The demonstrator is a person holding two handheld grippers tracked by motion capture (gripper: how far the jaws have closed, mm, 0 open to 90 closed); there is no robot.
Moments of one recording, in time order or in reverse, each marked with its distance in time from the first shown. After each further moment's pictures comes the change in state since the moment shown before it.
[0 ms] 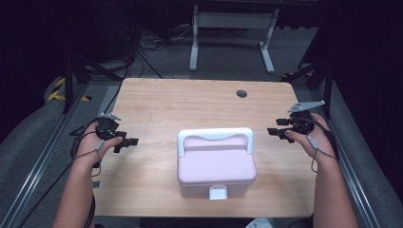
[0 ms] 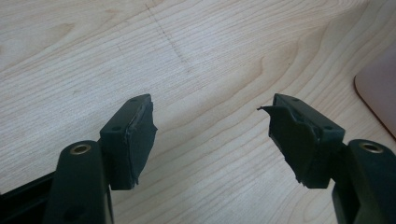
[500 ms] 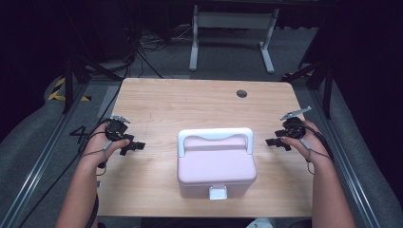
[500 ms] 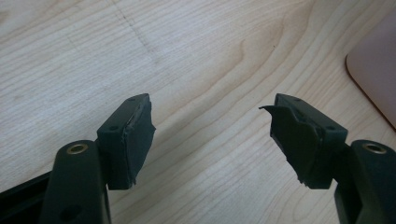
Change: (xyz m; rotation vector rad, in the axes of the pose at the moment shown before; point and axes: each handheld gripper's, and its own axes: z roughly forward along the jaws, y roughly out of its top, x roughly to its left) left arm -0.011 0.004 0.019 0.089 -0.059 0.053; right arm -0.013 -0.028 0.039 0.209 0.034 0.076
